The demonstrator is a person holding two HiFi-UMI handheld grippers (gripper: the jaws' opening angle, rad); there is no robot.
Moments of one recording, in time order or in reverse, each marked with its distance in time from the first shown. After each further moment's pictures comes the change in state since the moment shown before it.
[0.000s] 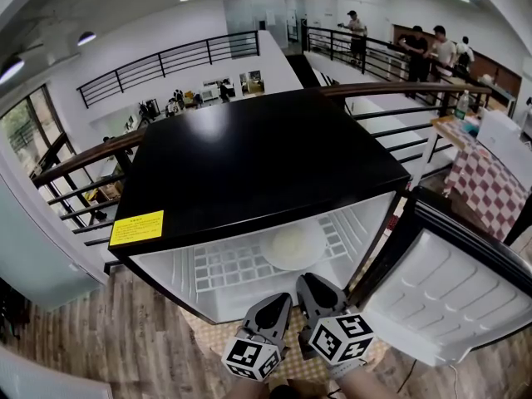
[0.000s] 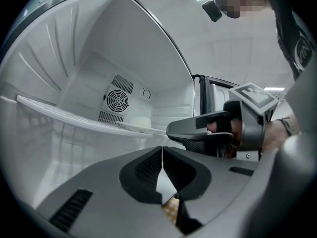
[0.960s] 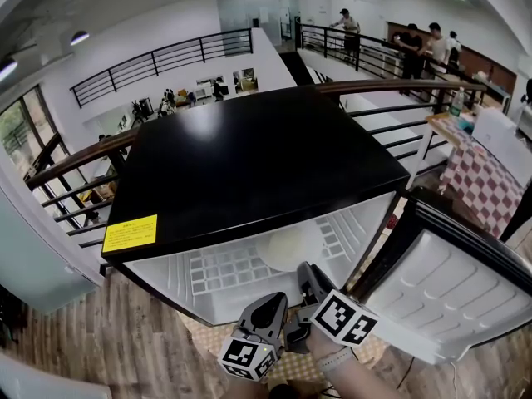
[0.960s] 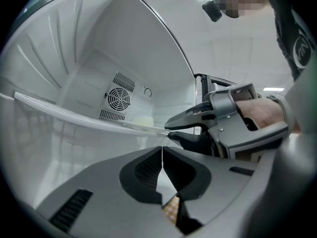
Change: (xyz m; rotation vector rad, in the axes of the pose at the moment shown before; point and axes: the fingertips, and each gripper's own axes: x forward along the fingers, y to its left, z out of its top) left arm 0.002 0.008 -0.003 -0.001 0.013 -0.008; right arm 0.016 -0.032 0.013 0.491 -0.051 -0.182
